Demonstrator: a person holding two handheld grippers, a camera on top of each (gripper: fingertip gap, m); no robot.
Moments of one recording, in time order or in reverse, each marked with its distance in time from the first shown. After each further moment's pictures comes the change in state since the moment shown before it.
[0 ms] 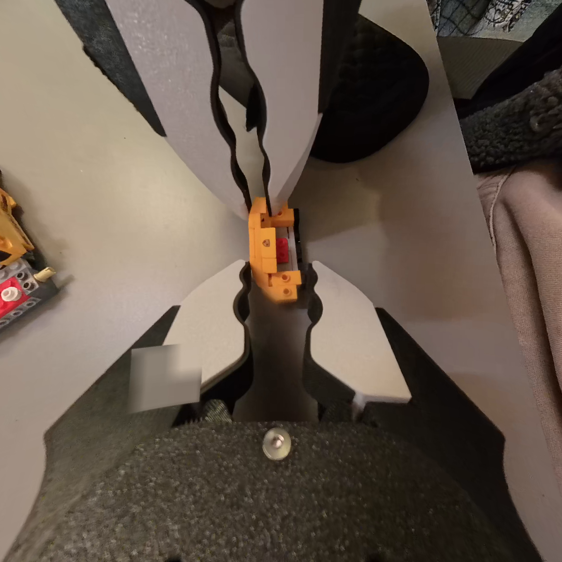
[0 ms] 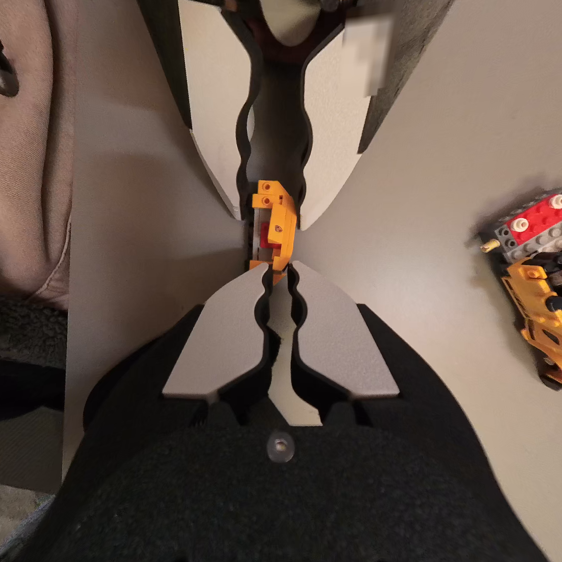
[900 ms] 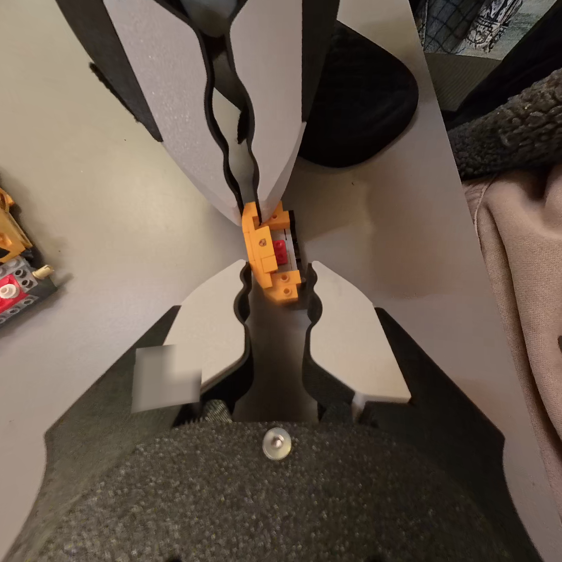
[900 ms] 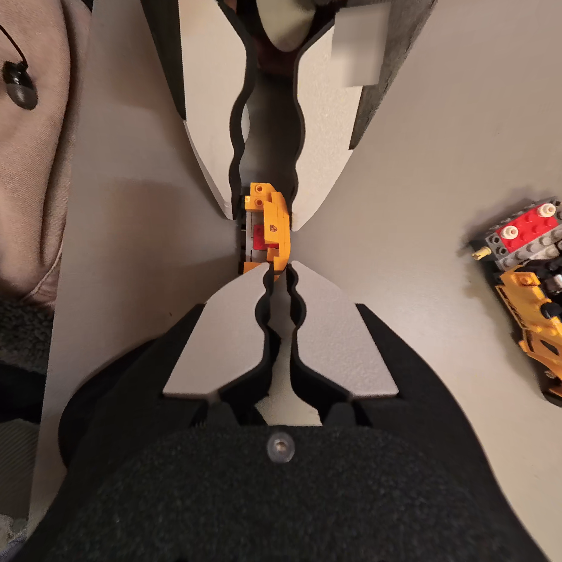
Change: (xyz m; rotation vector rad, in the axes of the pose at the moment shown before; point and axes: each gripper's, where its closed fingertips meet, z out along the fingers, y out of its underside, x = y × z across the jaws) left arm 0.001 -0.003 -0.005 0.027 0.027 -0.020; right arm 0.004 -0.003 0.000 0.081 -0.011 -0.014
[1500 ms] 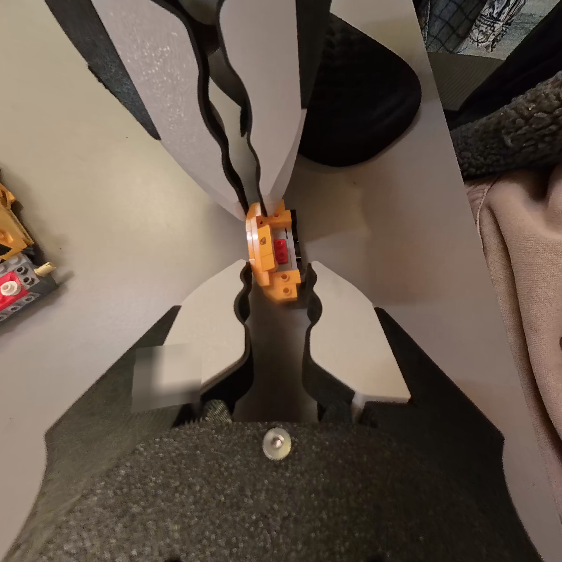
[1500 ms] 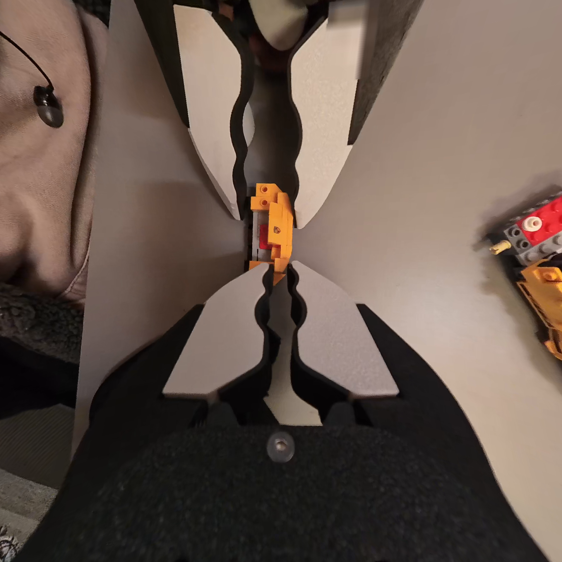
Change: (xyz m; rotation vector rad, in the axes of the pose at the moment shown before) left arm 0.001 0.000 -0.001 -0.002 -0.004 -0.006; right arm -0.004 -0.001 -0.004 -0.013 -0.075 0.063
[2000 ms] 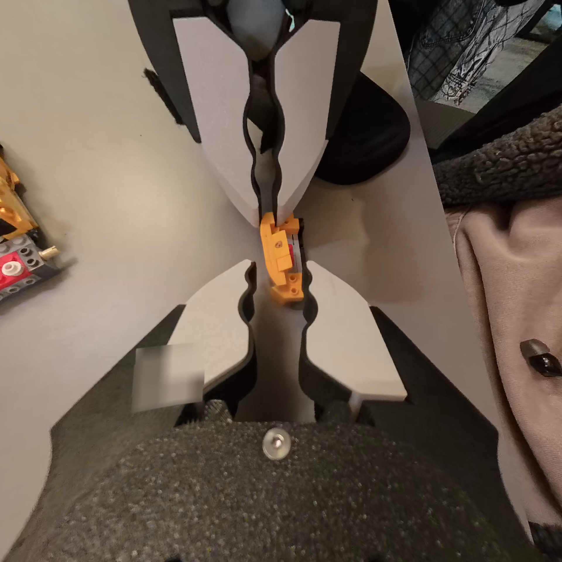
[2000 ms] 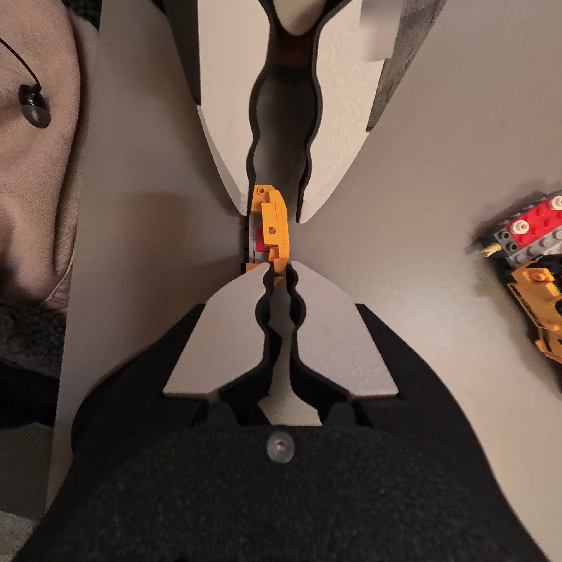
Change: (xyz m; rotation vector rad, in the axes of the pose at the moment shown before) left arm -0.004 -0.005 -0.010 0.059 0.044 -0.105; right arm 0.002 -0.001 0.003 0.030 0.051 -0.022
